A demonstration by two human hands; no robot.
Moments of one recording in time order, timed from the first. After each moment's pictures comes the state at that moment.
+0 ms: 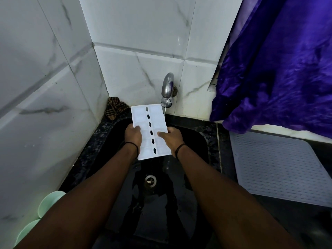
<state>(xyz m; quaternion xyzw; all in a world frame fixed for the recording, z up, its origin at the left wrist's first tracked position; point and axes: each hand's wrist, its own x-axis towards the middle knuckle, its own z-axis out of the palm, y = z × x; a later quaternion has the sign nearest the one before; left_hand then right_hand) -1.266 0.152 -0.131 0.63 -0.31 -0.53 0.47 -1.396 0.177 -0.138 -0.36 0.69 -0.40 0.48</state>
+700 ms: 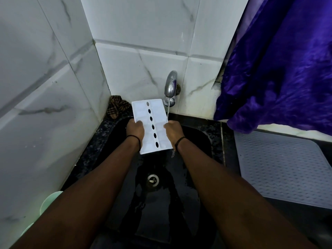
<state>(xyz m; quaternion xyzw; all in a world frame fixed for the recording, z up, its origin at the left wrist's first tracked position) -1.264 0.129 -0.129 0.66 -0.35 -0.50 0.45 -1.393 0.148 -0.125 -0.38 0.70 -0.39 0.46</state>
